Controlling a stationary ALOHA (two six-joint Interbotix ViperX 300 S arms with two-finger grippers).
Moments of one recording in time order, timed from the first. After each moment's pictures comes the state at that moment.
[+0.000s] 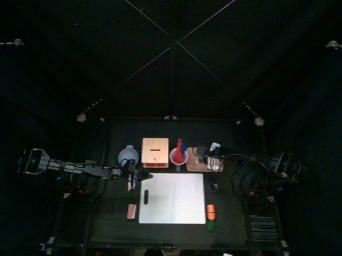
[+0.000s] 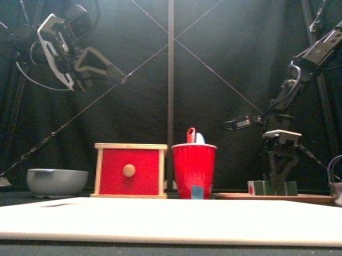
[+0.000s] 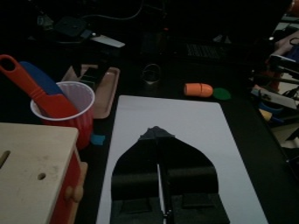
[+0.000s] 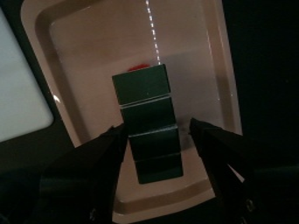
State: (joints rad) left arm -0.01 -0.46 1.07 -0.11 -0.40 0.00; right arm -0.57 -0.17 0.90 -0.03 0.44 -0.28
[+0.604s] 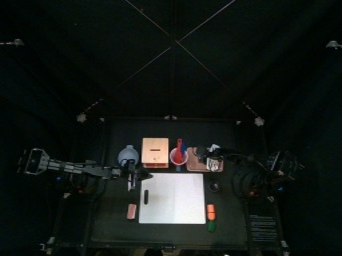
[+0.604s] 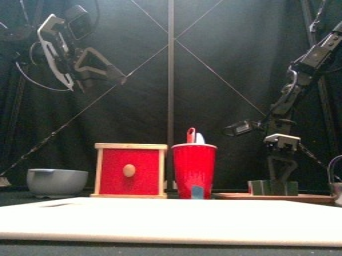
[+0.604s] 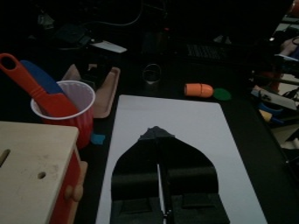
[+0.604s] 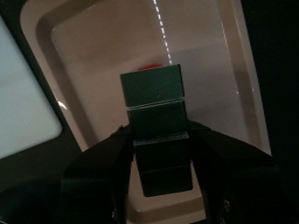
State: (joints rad) left arm -0.01 -0.46 1.07 -0.11 -0.40 0.00; right arm -0.56 -0.15 0.92 0.06 0.41 -0.25
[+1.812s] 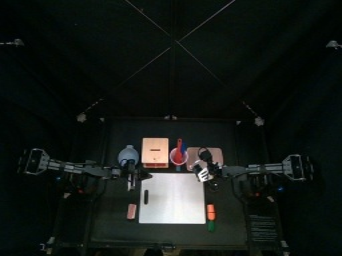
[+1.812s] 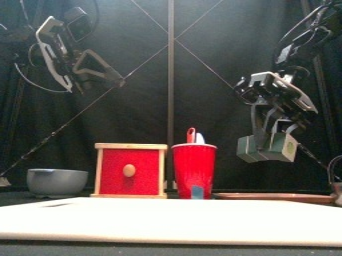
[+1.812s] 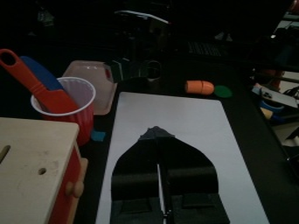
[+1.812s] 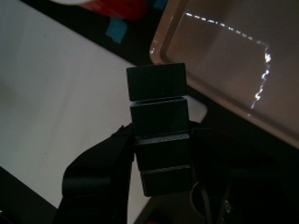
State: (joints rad) left arm 0.00 -0.46 1.08 -0.11 -0.39 0.00; right arm -0.03 -0.33 0.86 -0.34 0.56 1.31
